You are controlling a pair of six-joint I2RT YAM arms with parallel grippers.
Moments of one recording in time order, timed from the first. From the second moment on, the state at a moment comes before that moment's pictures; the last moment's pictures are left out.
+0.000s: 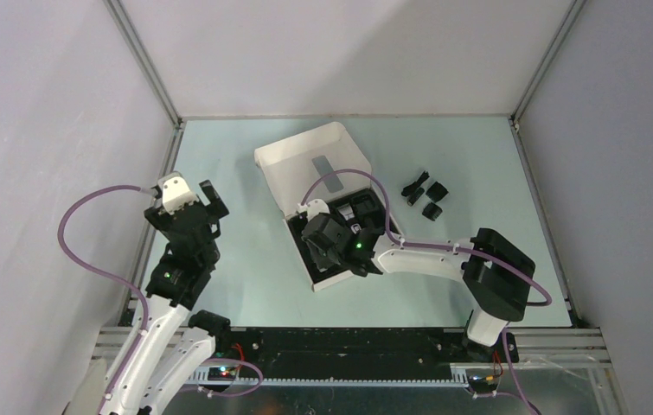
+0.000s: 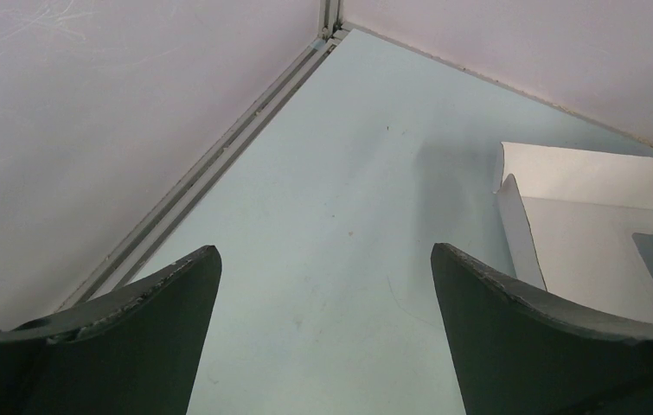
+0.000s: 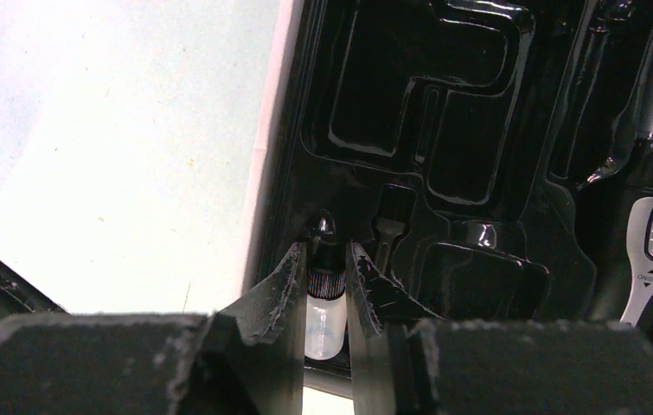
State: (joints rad) left arm -0.32 0.62 0.65 -0.25 -0.80 -0.24; right arm 1.12 1.70 1.14 -0.23 0.25 0.42
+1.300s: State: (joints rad) left arm -0.32 0.62 0.65 -0.25 -0.80 -0.24; right arm 1.12 1.71 1.13 -0.19 0.22 0.44
